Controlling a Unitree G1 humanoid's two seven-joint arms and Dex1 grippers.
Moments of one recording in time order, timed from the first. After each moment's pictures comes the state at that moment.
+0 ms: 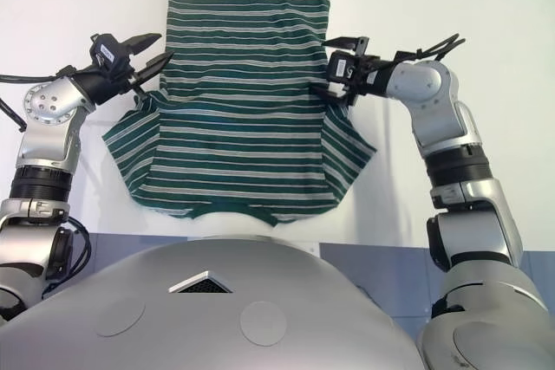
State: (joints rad) left arm -0.18 0.52 -0.08 0.32 -0.16 -0.26 -0.77; right arm -0.39 -0.68 0.32 0.43 -0.25 -0.25 0.74
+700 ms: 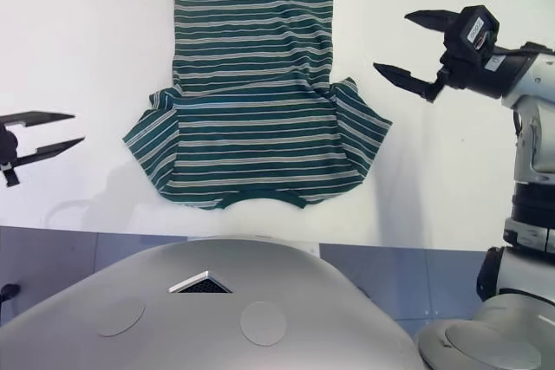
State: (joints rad) left arm 0.58 1.01 0.52 -0.40 -0.23 -0.13 -1.25; right arm -0.06 -0.90 -0.16 -0.04 0.35 0.19 1.08
